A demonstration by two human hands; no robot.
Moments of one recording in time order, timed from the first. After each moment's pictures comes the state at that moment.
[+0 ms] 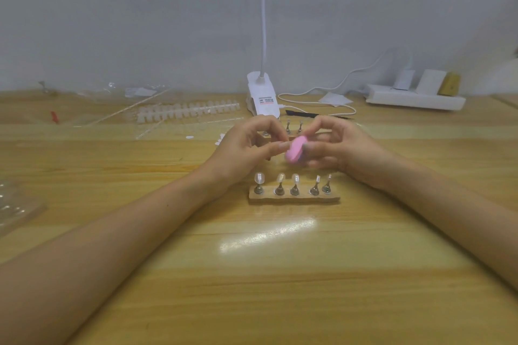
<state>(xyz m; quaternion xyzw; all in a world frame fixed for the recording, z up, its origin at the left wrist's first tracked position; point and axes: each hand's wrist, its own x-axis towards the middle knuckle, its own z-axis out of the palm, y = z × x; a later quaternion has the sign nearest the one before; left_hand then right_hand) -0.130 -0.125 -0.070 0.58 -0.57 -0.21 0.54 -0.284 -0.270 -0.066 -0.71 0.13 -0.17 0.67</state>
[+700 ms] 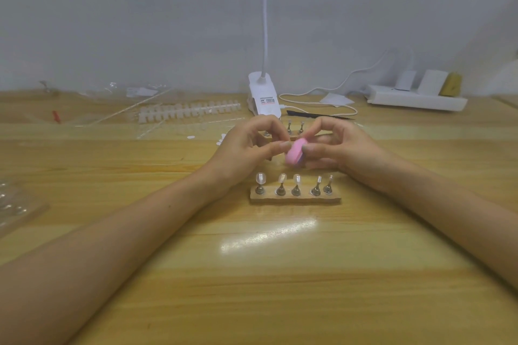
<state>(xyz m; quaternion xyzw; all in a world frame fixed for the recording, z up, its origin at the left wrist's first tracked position) -0.131 -0.125 -0.070 0.58 -0.57 -0.20 0.54 -0.282 -0.270 -0.068 -0.73 0.13 -0.17 0.65</state>
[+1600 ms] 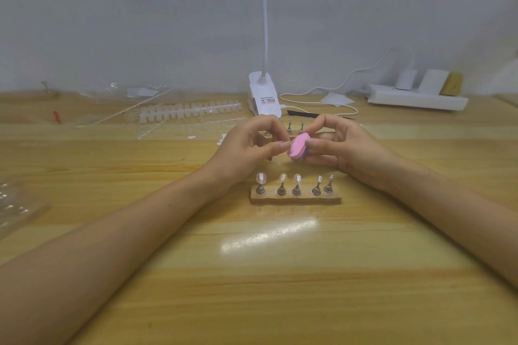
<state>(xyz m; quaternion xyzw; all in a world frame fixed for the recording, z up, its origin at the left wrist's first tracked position) -0.129 -0.126 -0.071 0.58 -0.57 -0.20 0.54 -0.283 -0.273 -0.069 -0.71 0.11 -0.18 0.67</state>
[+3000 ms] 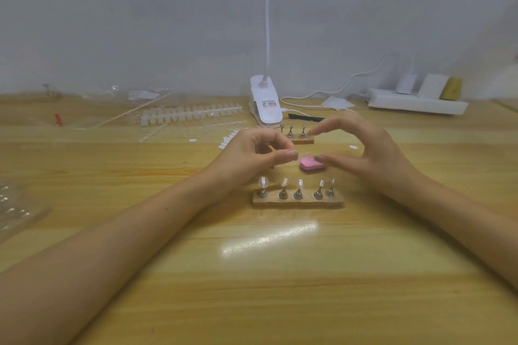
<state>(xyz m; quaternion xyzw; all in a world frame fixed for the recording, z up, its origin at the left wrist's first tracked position) -0.132 -0.121 -0.069 0.59 -0.55 -0.26 0.53 -0.309 -0.263 -0.057 -0.91 0.07 -0.30 0.26</state>
